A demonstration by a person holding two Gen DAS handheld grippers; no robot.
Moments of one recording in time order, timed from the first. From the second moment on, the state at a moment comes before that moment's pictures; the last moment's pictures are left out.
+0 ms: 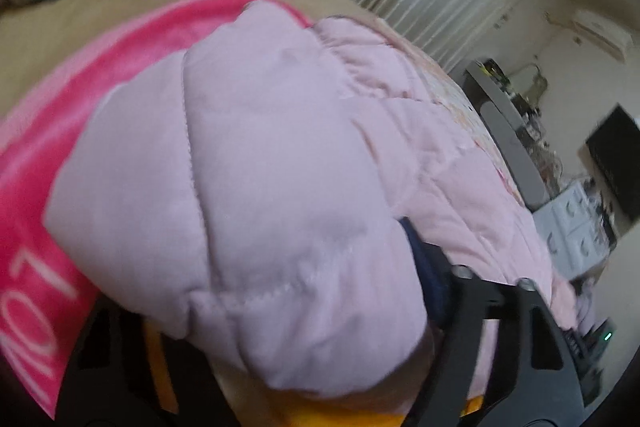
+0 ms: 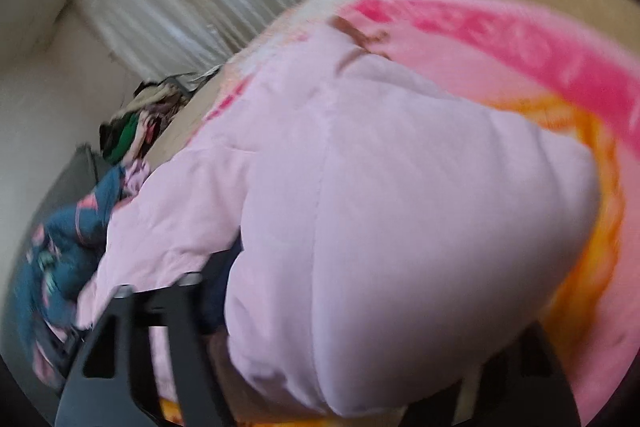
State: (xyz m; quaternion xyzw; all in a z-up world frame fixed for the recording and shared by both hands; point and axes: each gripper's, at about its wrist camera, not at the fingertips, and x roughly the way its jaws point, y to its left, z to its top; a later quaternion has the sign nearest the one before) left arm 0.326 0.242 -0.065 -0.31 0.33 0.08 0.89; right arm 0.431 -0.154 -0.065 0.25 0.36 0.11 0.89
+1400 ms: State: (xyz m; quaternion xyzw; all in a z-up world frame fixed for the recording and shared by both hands) left arm 0.162 0.163 0.002 -0.14 0.32 0.05 0.94; right arm 0.232 -0.188 0.019 0.00 0.27 0.21 0.94
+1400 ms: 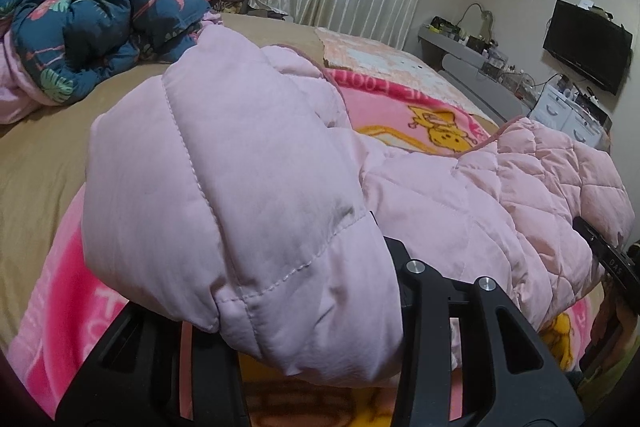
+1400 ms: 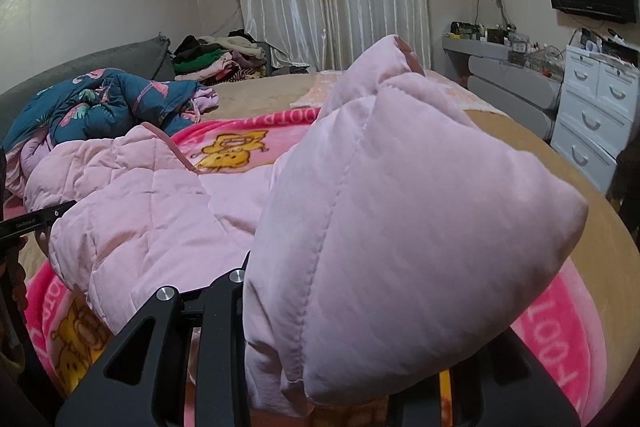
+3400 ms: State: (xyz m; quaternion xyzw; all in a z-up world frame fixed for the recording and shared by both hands) left arm 0.090 0.170 -0.010 -0.14 0.35 0.06 0.92; right arm 0.218 -0.154 -0.047 -0.01 0.40 0.12 0.91
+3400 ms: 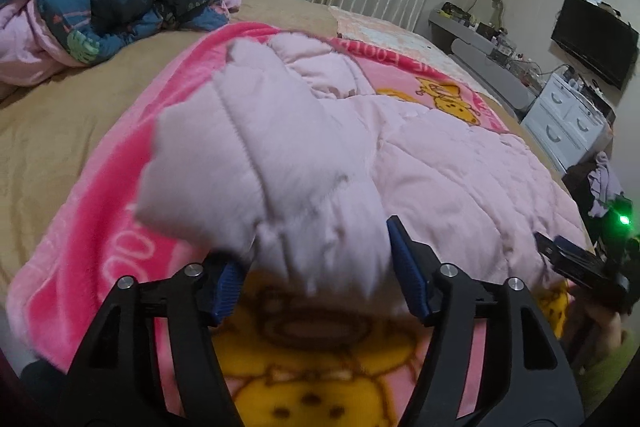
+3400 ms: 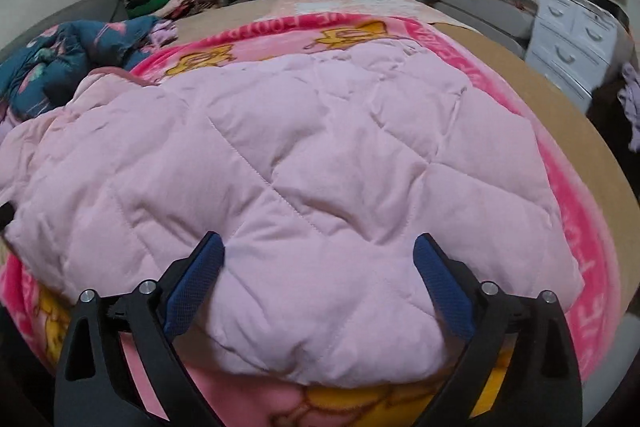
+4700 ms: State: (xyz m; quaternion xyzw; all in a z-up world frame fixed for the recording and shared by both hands) left arm 0.030 0.125 0.043 -0.12 0.30 0.02 0.95; right arm 0.049 -0.169 0.059 0.00 0.25 0.20 0.95
